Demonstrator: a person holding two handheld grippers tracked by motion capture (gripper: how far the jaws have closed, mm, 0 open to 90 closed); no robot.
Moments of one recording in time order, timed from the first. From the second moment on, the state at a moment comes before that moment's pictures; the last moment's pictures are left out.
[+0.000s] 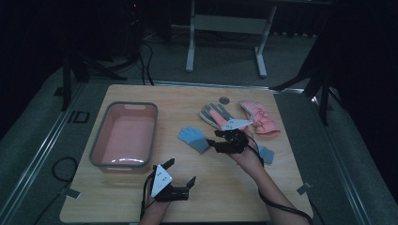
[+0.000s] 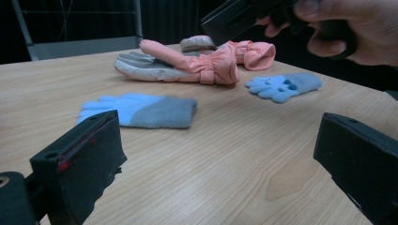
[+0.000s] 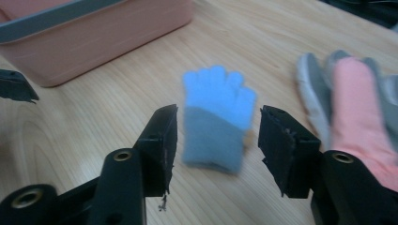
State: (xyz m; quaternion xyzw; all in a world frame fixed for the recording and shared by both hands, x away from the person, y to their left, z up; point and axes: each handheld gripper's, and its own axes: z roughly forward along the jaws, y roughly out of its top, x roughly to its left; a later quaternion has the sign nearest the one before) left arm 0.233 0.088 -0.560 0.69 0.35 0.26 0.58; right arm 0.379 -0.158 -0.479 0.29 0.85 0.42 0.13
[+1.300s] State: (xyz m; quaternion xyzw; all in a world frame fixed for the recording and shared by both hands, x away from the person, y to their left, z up) left arm 0.234 0.090 -0.560 0.69 0.35 0.25 0.58; right arm 0.443 -0.100 -0.552 0.28 0.88 0.37 0.08
